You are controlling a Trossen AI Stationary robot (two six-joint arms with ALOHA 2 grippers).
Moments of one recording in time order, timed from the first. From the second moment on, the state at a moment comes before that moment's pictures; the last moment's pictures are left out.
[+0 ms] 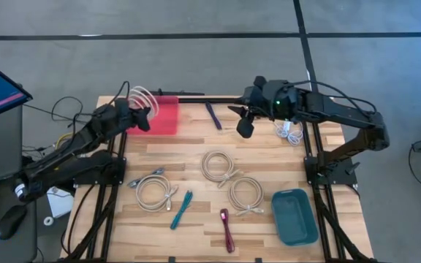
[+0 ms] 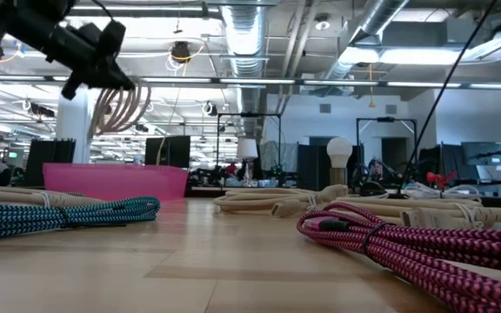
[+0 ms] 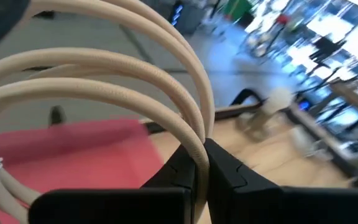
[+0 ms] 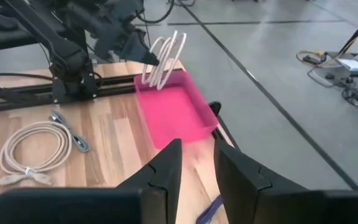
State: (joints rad) left arm 0.68 0.53 0.46 -0.23 -0.14 -0.42; right arm -0.13 1.39 1.63 -0.68 0.29 -0.02
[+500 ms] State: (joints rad) left arm 0.78 0.81 0.46 -0.21 -0.12 -0.38; right arm -0.12 1.39 1.63 -0.71 0.29 -0.01
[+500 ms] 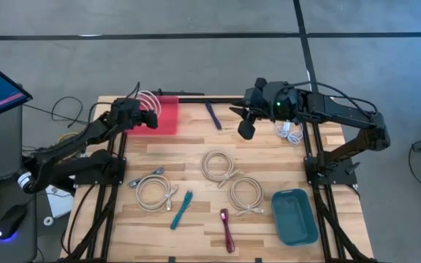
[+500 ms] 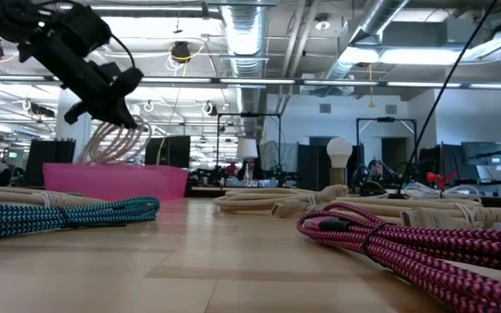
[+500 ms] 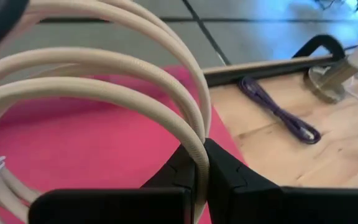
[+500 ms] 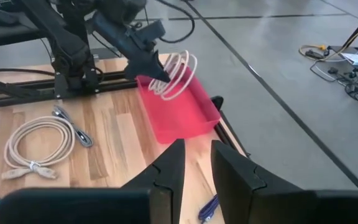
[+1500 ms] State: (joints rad) left arm 0.78 1.06 0.46 -0.10 0.01 -0.43; right arm -0.12 1.39 1.63 -0.73 0.29 -0.01
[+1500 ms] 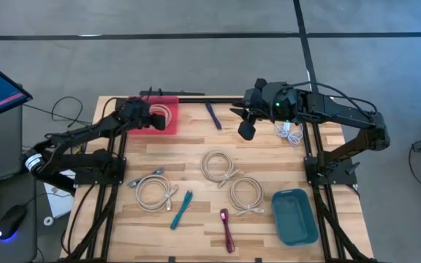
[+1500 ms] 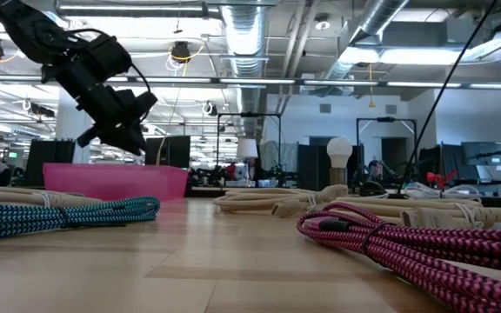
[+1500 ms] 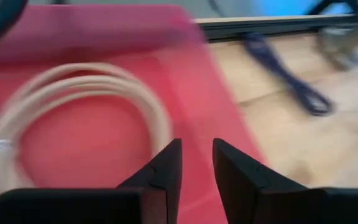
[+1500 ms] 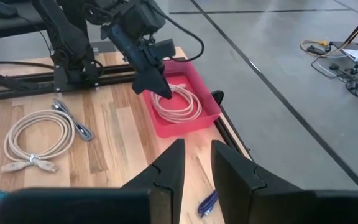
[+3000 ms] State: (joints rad) left arm 0.50 0.51 0.46 0.32 0.37 -0.53; right arm -0.24 1.70 1.63 -0.77 0.34 0.28
